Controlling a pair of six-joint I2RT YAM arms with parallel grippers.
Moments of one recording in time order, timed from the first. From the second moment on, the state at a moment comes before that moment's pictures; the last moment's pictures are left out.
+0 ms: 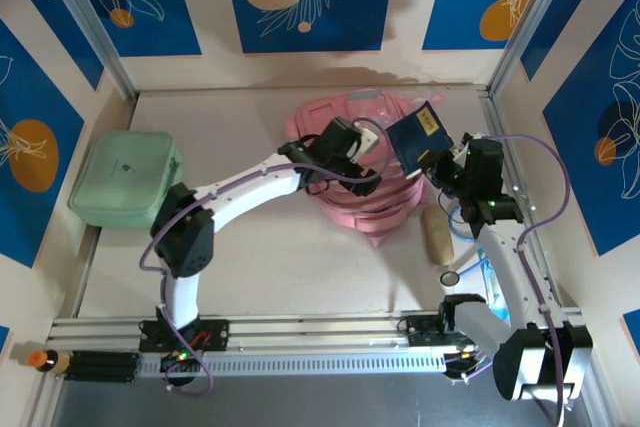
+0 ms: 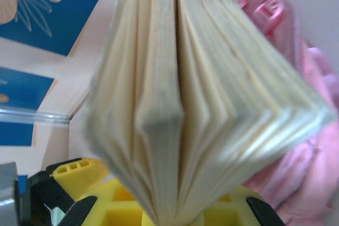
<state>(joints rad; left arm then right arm) -0.88 1.94 1.68 -0.54 -0.01 -0.04 0.00 0.97 0.80 -0.36 -0.32 0.83</state>
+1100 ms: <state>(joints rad) -0.92 2.25 2.10 -0.84 -0.23 0.11 -0.13 0.85 0.82 -0.55 -0.23 0.78</state>
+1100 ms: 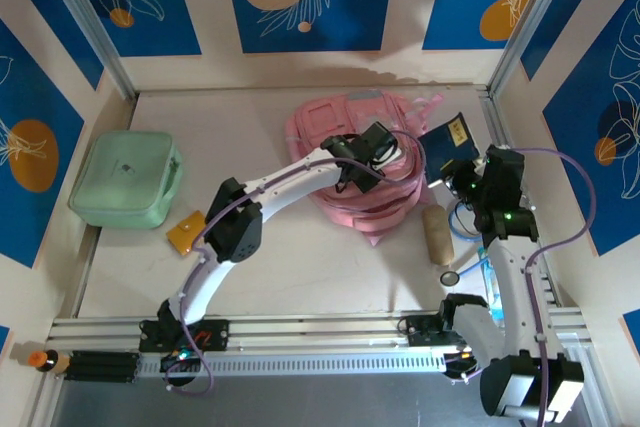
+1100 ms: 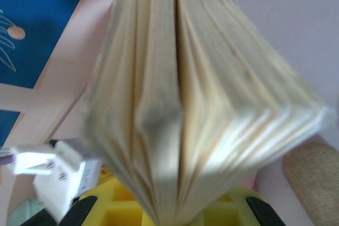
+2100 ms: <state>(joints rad) -0.85 1.99 1.87 -0.56 -0.35 0.03 -0.08 0.86 0.64 -0.47 -0.68 0.96</state>
